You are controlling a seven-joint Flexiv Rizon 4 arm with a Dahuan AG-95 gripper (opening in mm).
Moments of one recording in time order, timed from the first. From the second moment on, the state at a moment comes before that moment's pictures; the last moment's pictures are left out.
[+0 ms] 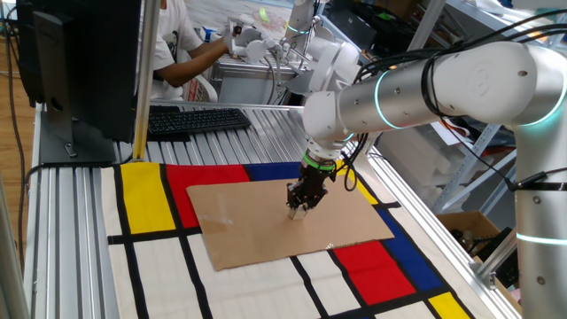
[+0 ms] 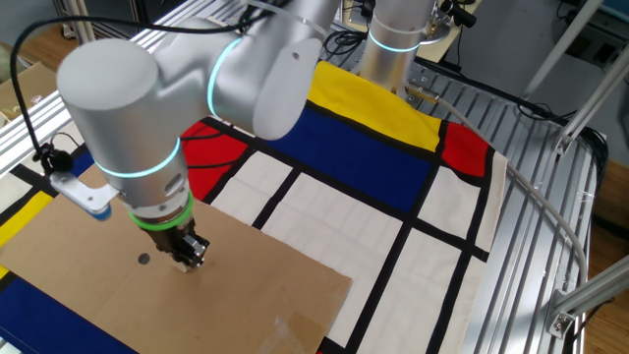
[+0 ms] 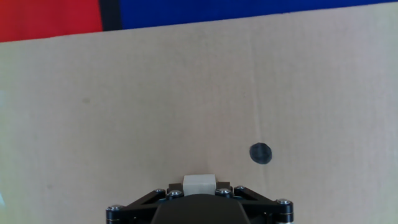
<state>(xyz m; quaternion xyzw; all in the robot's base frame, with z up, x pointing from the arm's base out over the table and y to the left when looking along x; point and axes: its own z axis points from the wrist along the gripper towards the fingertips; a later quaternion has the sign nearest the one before) 0.673 -0.090 0.013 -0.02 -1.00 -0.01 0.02</state>
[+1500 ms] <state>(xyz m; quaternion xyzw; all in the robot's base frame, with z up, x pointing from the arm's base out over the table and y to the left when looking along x) 0.657 -0.024 0.013 -0.05 -1.00 0.01 0.02</state>
